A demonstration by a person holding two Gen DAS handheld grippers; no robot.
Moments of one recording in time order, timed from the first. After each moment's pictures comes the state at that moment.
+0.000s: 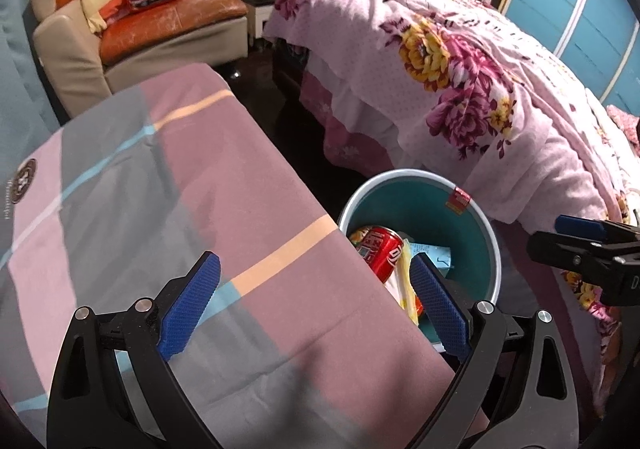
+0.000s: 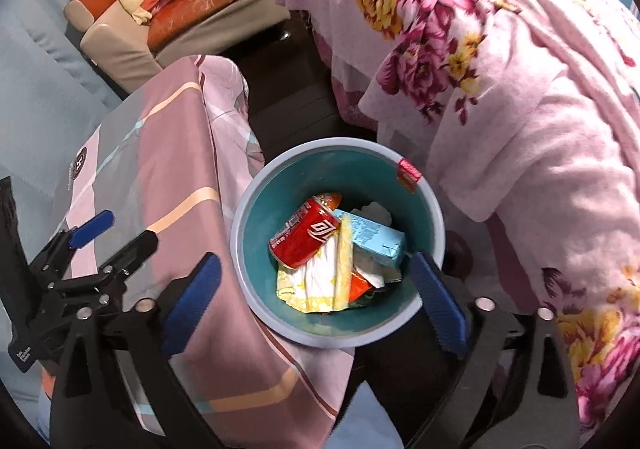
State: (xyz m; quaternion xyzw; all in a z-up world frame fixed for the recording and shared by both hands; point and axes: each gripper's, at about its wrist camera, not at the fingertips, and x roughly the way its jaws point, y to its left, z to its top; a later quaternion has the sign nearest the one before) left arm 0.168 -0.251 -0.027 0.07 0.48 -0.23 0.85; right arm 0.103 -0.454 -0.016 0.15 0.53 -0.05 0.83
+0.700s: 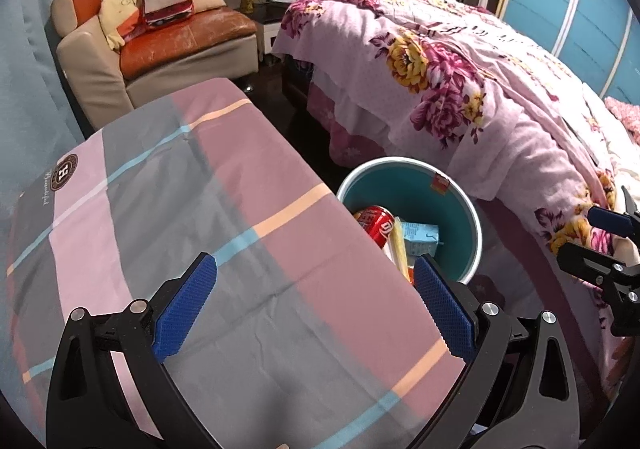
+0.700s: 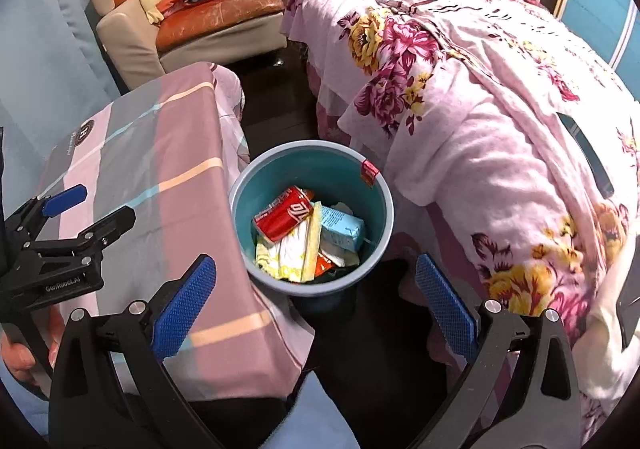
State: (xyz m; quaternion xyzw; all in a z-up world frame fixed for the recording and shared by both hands) left arm 0.093 -0.226 0.012 0.09 0.45 -0.21 0.86; right arm 0.012 -0.425 0.032 0.07 0.49 -0.08 0.87
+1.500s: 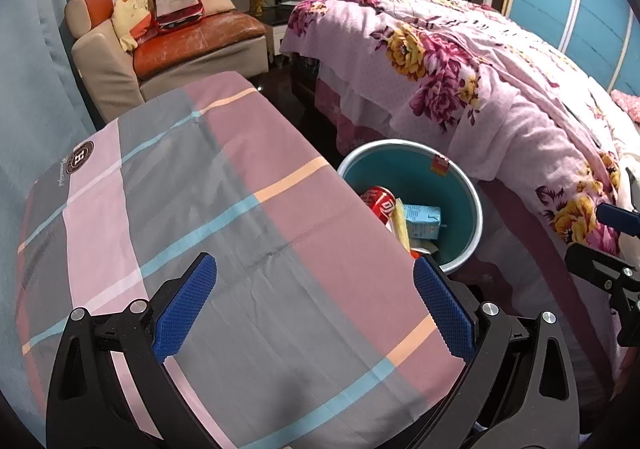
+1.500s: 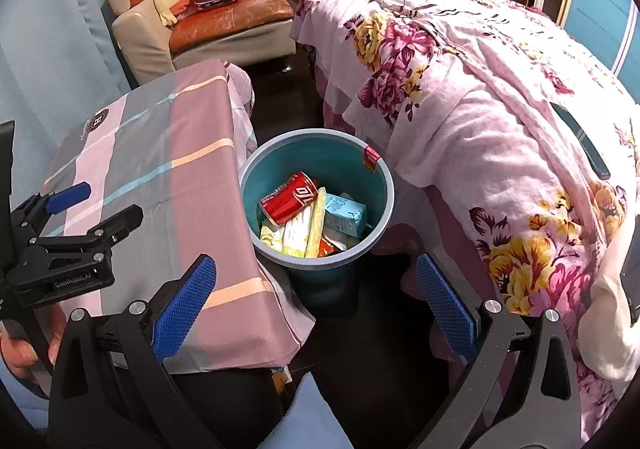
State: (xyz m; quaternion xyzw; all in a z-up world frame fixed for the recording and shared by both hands) left arm 0.052 -0.227 0.003 0.10 0.44 -0.19 0.87; right arm -0.029 -0.416 0.023 0.06 0.47 -0.06 0.88
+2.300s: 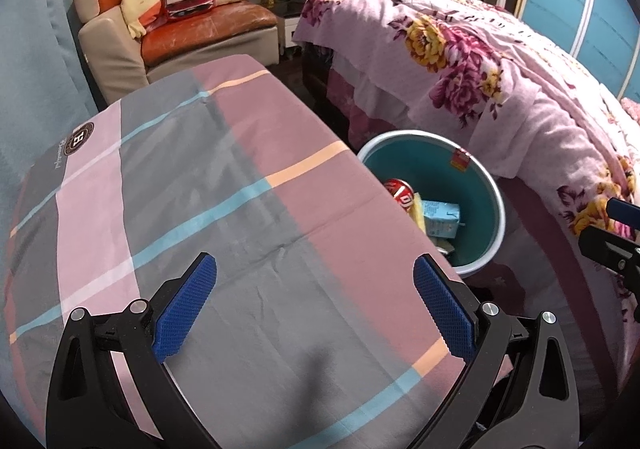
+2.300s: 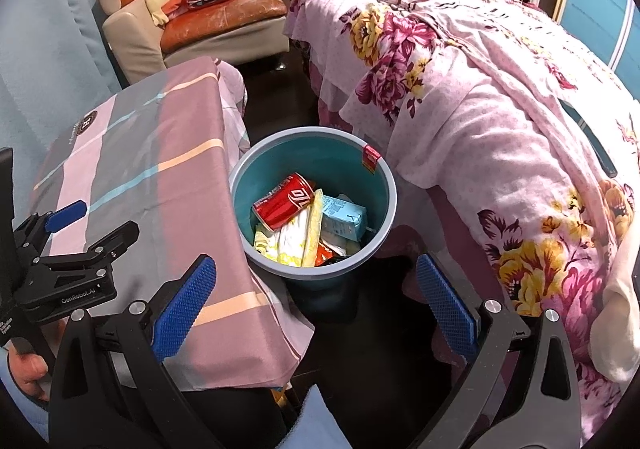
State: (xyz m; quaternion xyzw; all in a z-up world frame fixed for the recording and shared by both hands) left arm 0.066 -0.220 -0.029 0.09 0.45 -0.17 0.87; right arm -0.007 -0.419 0.003 0.06 0.48 -0.08 0.87
